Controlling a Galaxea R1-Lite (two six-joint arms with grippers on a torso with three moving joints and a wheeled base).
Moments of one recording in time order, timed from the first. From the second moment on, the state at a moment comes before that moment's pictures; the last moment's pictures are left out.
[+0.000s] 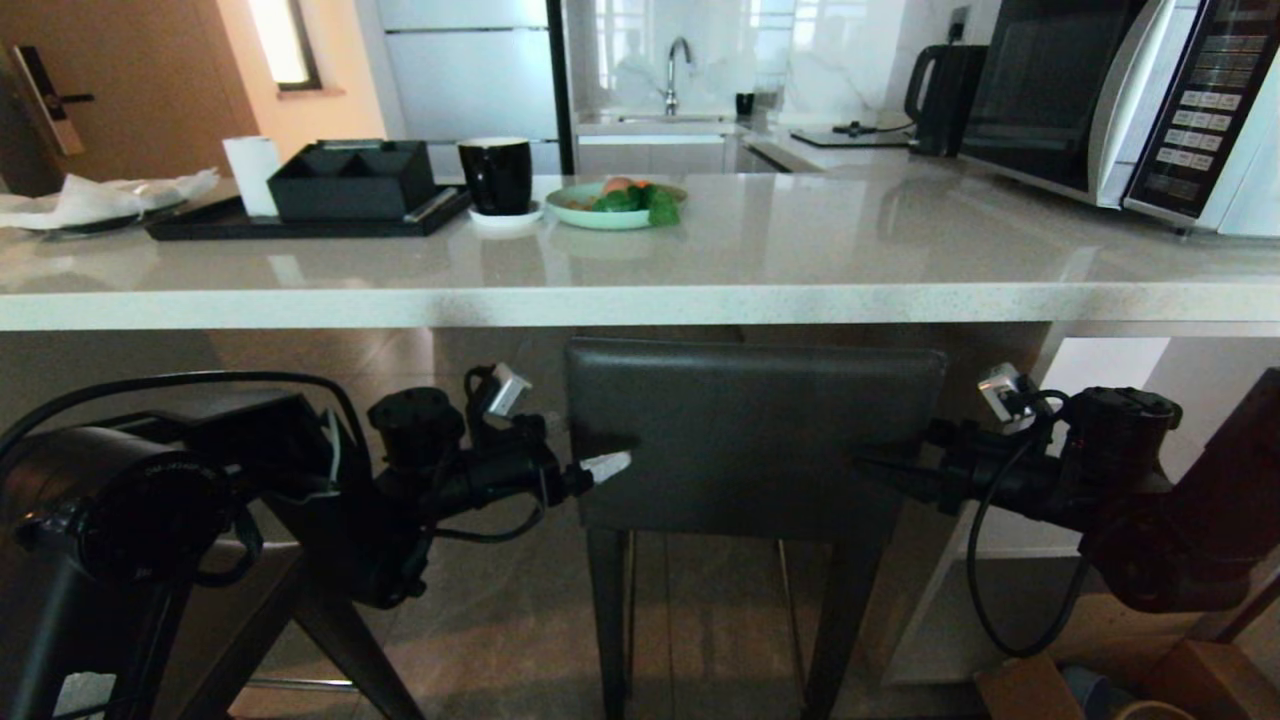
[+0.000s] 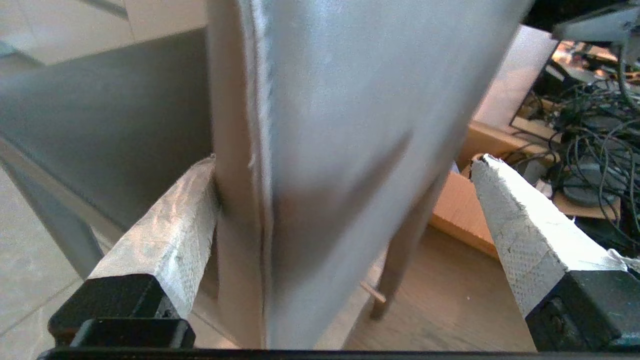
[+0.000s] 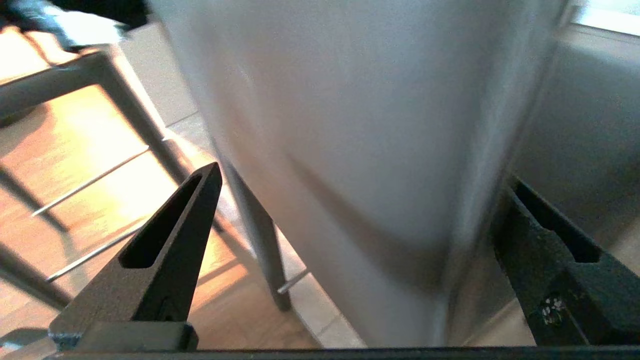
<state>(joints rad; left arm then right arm) -0.32 2.35 -0.97 -1.42 -0.78 -0.11 -0.03 2.17 -0.70 -1.34 0.99 -0.06</state>
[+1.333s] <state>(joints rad) -0.30 2.46 -0.99 -1.52 -0.67 -0.03 -0.05 2.24 -0.75 -1.36 1.12 0.02</state>
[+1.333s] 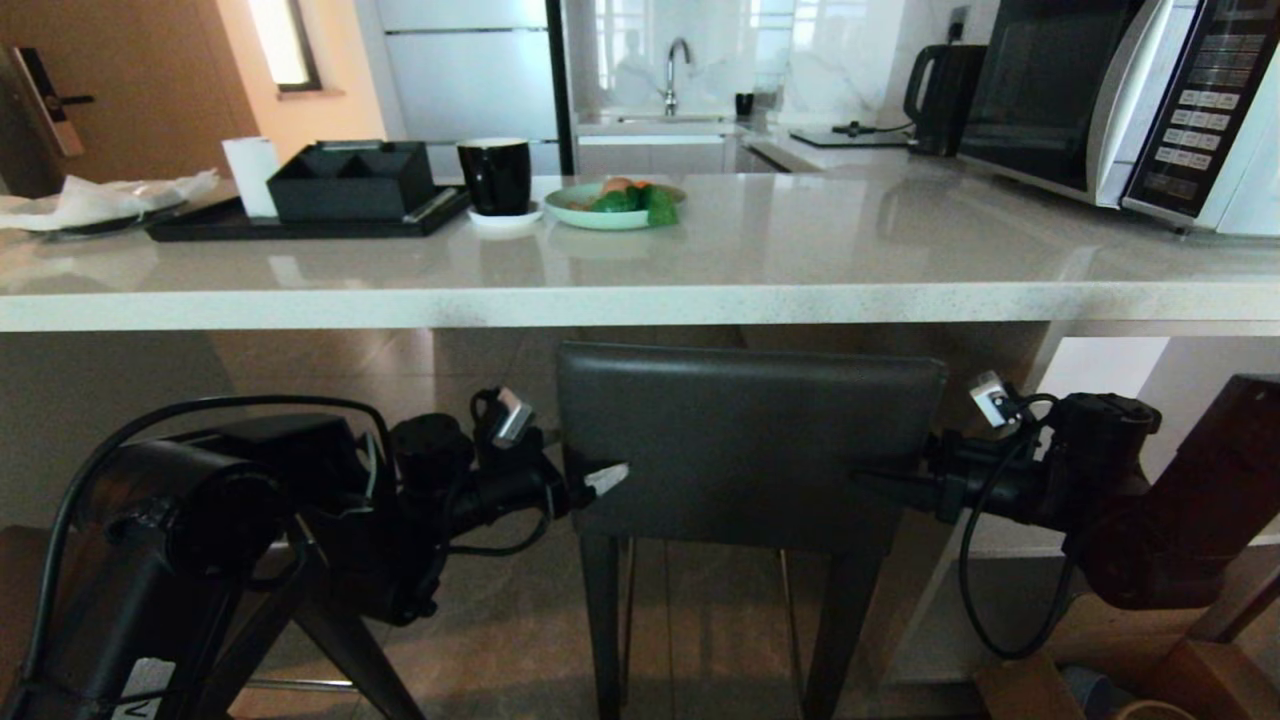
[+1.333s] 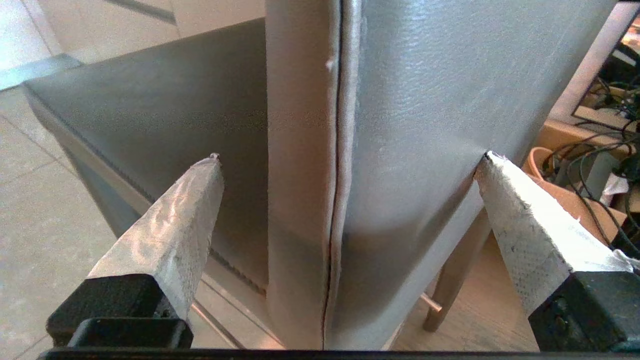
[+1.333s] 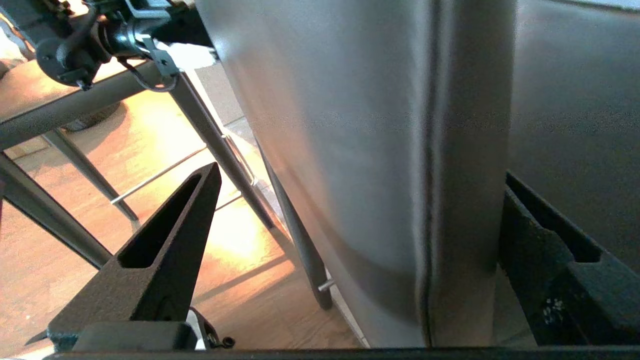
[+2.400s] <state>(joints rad) -0.37 2.46 -1.01 -1.52 -0.65 -0.03 -0.02 2.31 -0.75 -1.42 1.09 0.02</state>
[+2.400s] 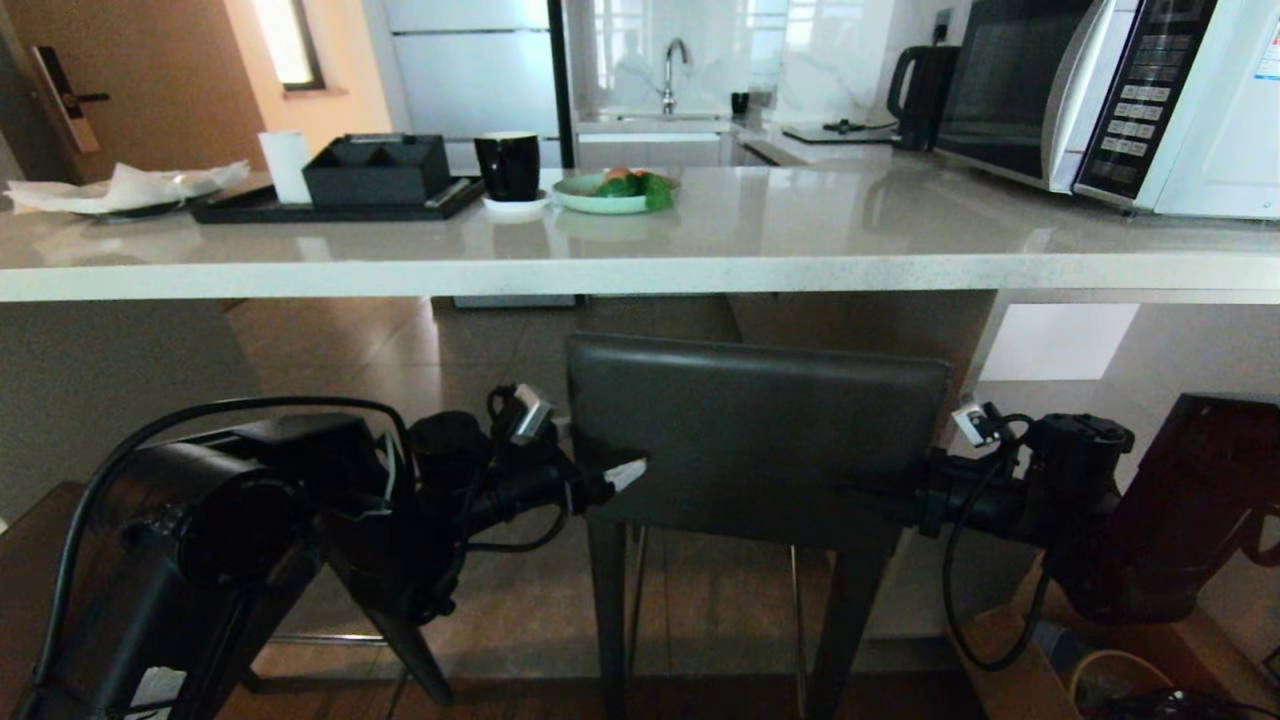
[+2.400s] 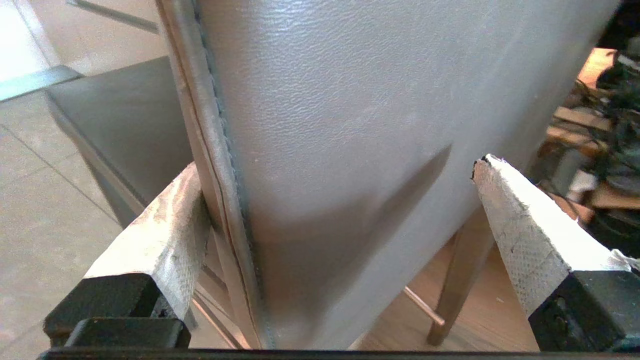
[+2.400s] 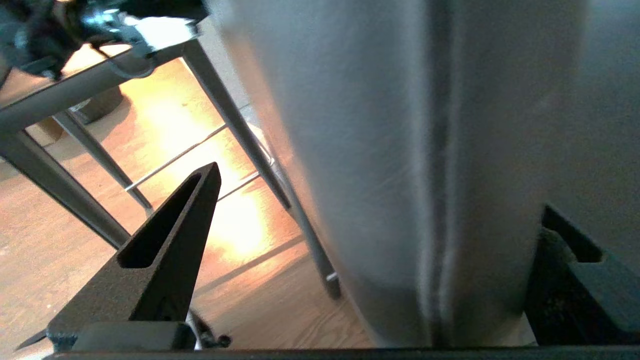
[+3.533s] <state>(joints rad) -0.45 2.35 -0.79 -1.52 -0.65 -0.03 -0.01 2.29 -0.68 -1.47 1.05 0.02</state>
